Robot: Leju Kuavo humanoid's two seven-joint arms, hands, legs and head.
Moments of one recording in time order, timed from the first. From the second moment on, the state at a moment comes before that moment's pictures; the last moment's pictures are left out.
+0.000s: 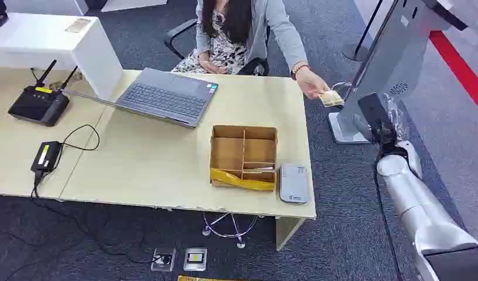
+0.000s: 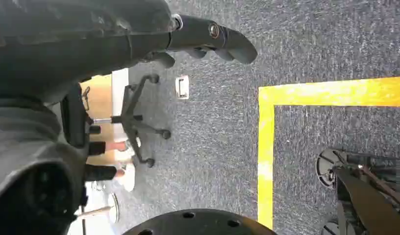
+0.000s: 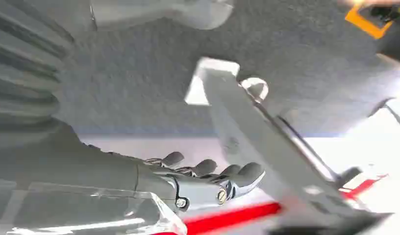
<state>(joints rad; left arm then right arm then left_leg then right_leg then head) -0.14 0.03 -1.28 -0.16 1.07 0.44 0.21 -0.86 -0.29 0.47 -0.59 0.25 -0.32 -0.09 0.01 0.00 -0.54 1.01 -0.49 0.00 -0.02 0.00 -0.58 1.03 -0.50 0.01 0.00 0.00</state>
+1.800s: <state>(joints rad) -0.13 0.06 -1.31 -0.16 1.05 0.43 0.12 -0.87 -0.21 0.80 -0.56 0.30 -0.50 -0.17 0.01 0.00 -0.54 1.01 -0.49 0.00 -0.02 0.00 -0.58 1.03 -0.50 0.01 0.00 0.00</state>
